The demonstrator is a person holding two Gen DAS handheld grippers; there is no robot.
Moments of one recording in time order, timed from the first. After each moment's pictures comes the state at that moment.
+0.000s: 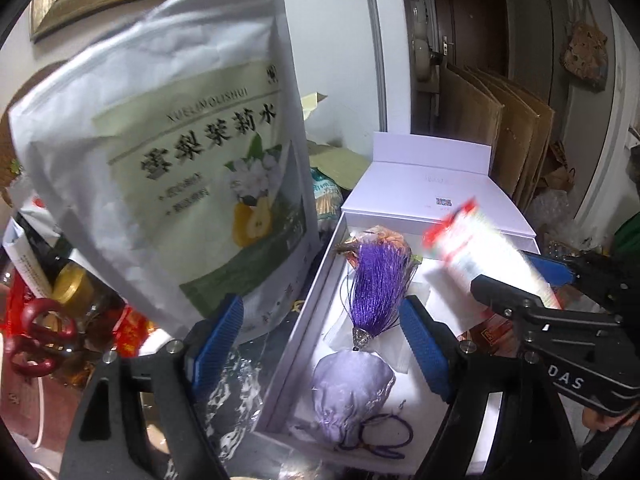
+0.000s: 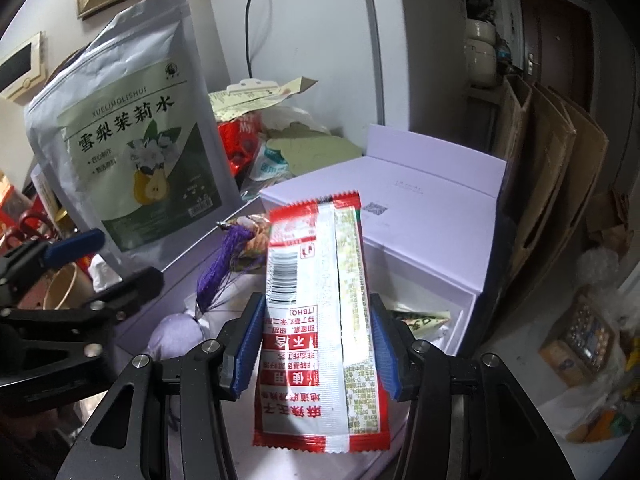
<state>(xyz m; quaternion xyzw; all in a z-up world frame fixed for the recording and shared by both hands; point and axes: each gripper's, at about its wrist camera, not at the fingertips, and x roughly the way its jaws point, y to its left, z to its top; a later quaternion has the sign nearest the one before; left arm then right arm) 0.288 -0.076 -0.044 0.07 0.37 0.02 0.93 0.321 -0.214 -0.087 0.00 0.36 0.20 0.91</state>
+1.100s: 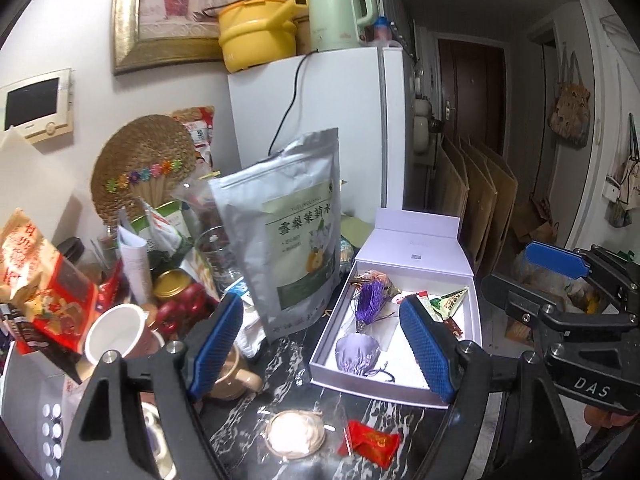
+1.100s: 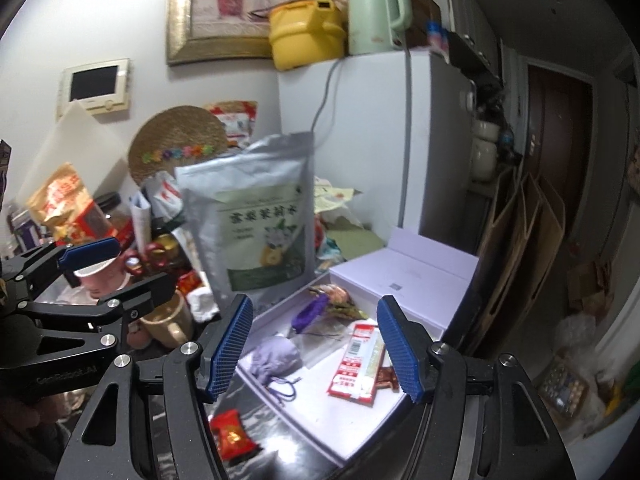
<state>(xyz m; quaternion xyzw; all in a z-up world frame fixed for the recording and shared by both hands) 0.134 -0.047 0.066 0.03 0.26 0.03 0.96 0.162 -0.196 0.037 -0.04 0.22 0.22 0.95</state>
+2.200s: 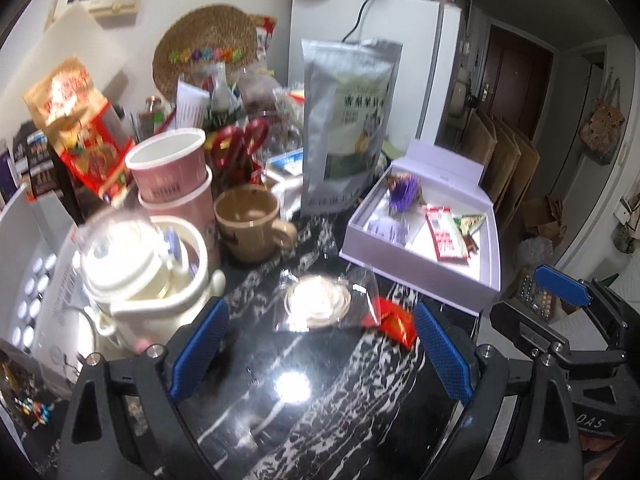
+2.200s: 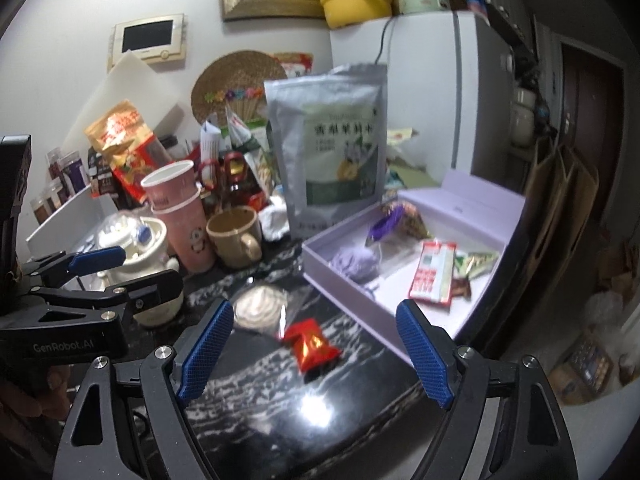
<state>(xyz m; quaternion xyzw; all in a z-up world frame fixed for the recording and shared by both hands) 0.050 -0.001 -0.018 -0.07 0.36 0.07 0.93 0.083 -0.167 -0.038 -0.05 0.29 0.28 0.92</state>
